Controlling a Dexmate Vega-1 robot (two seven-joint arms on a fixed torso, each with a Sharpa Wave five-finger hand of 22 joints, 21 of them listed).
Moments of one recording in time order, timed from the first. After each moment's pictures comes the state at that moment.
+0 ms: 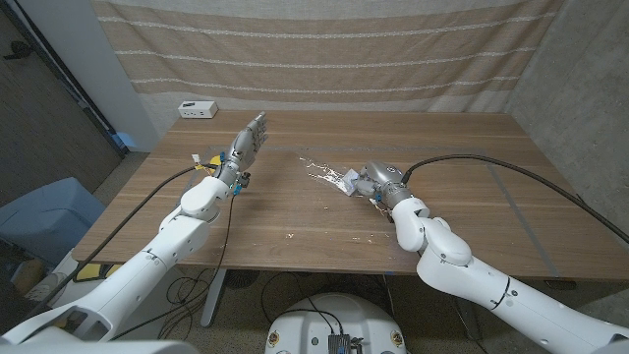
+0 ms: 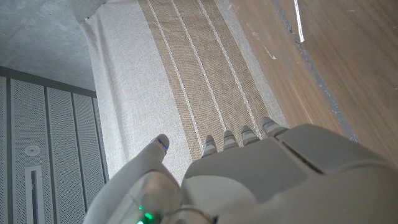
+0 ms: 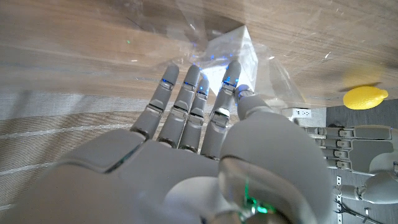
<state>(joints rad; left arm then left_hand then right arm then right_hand) 0.92 0.61 0.36 -1.47 -0.56 -0.33 -0.03 0.08 0.10 0.53 0.13 0.24 -0.13 -0.13 0.18 0.17 -0.17 -0.02 0.20 0.18 -0.17 0.01 0.18 0.17 -0.16 0.08 0.22 0.19 -0.98 -0.68 -0.77 -2.10 -0.66 -0.71 -0.10 0.93 0.10 0.36 -0.17 0.20 0.91 -0.02 0.30 0.22 0.65 -0.04 0.20 0.22 0.71 -0.07 0.39 0.36 0.47 0.05 0.65 0.18</state>
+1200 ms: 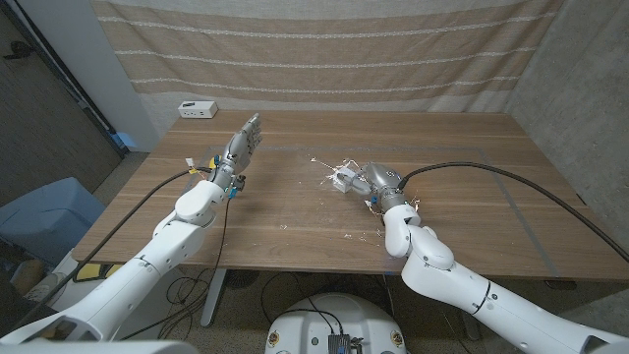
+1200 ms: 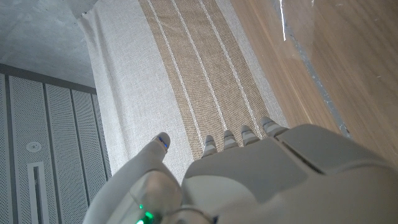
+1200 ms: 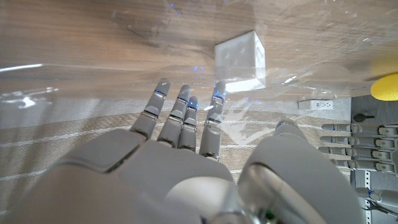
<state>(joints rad) 0.96 0.64 0.34 -1.51 -0.57 -0.34 0.00 0.10 0.11 0.54 0.12 0.24 -0.13 -0.13 0.18 0.17 -0.17 -0.02 0.20 0.18 -0.17 0.01 0.18 0.17 -0.16 0.08 0.22 0.19 -0.97 -0.63 -0.80 -2.06 -0.59 -0.75 -0.23 0.43 0.01 0.08 0.10 0.23 0.72 0.03 0.25 0.20 0.39 0.10 0.21 0.22 0.43 0.01 0.26 0.38 0.25 0.15 0.52 0.18</state>
